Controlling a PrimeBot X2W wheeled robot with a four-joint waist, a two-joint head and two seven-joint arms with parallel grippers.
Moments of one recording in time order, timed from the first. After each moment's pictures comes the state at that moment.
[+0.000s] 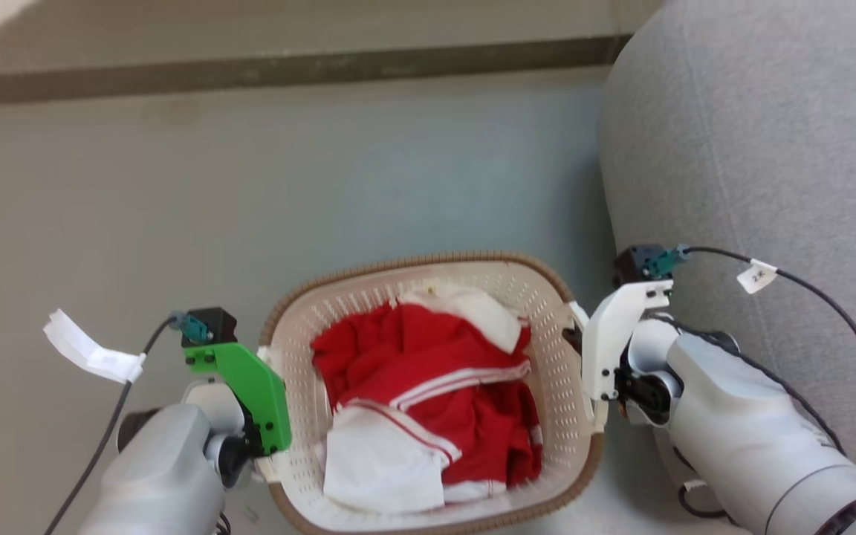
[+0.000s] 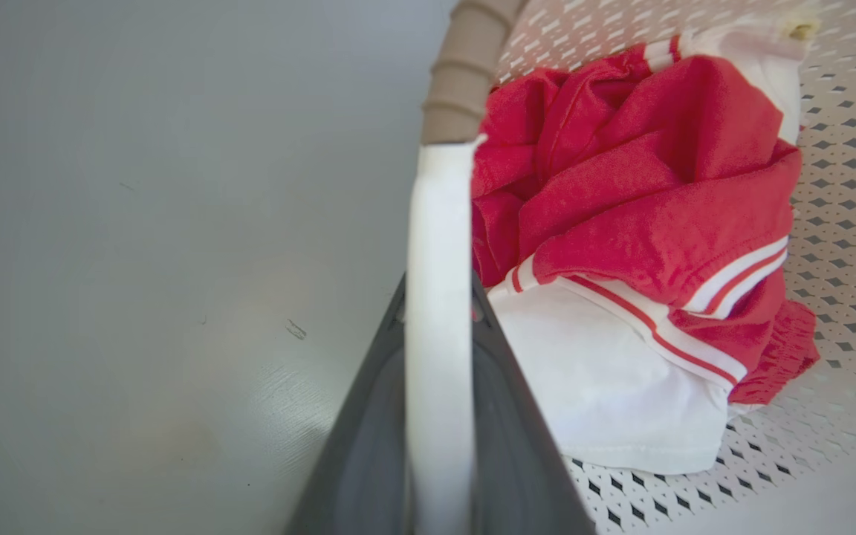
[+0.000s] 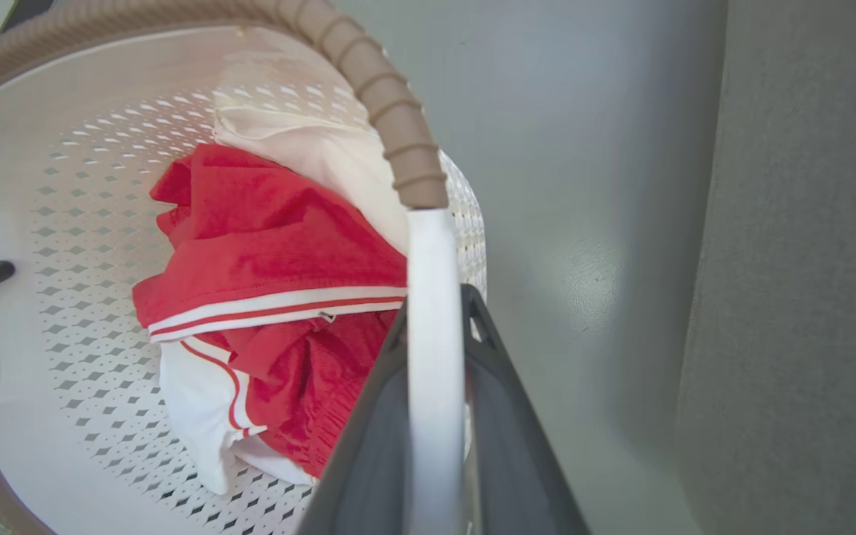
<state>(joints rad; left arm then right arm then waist) -0.63 0.06 -0.71 1.09 -0.88 -0.13 0.22 -0.68 -0.08 0.83 1.08 0.87 0.11 0.21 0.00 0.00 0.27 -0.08</state>
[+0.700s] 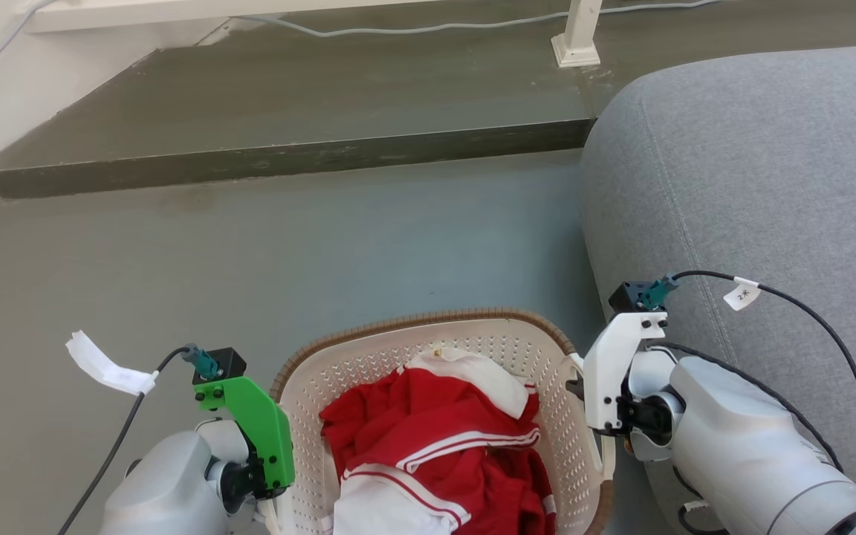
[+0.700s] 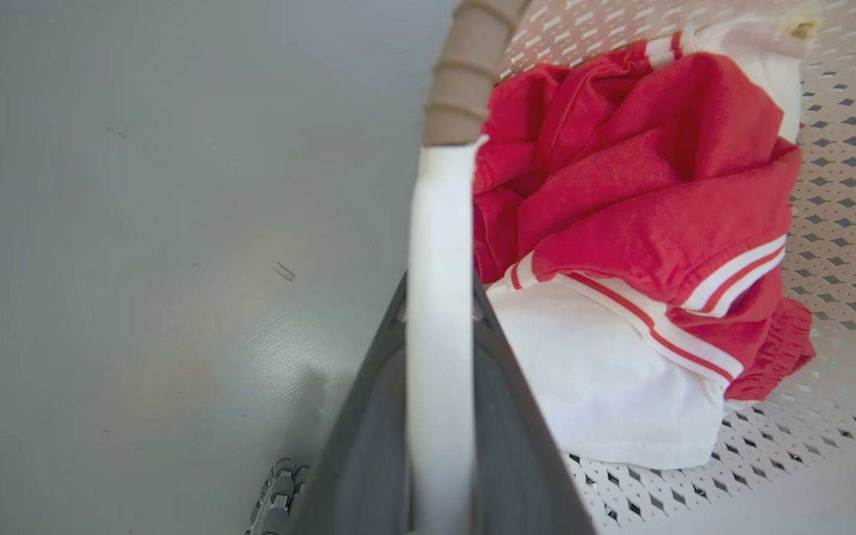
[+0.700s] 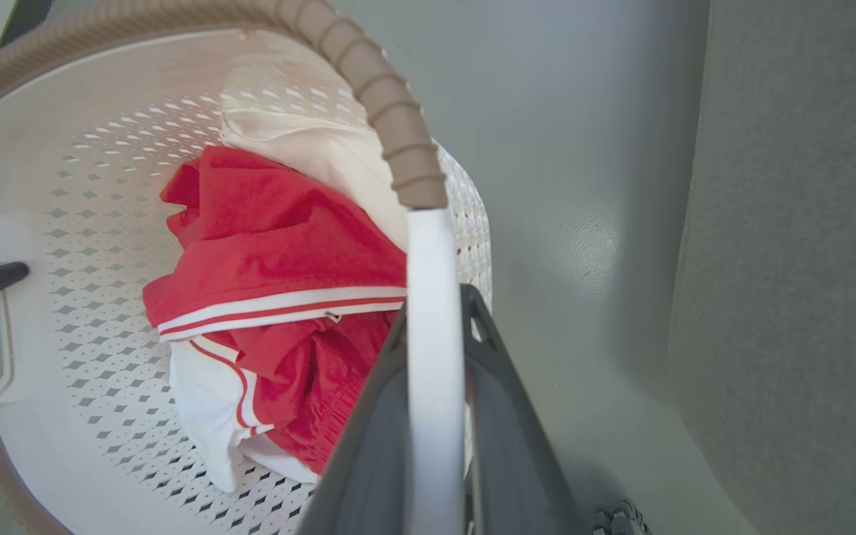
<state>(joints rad) -0.59 0.05 -0.73 1.13 -0.96 -0.13 0.39 -0.64 -0.07 0.86 1.12 0.95 0.11 0.37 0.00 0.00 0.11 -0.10</state>
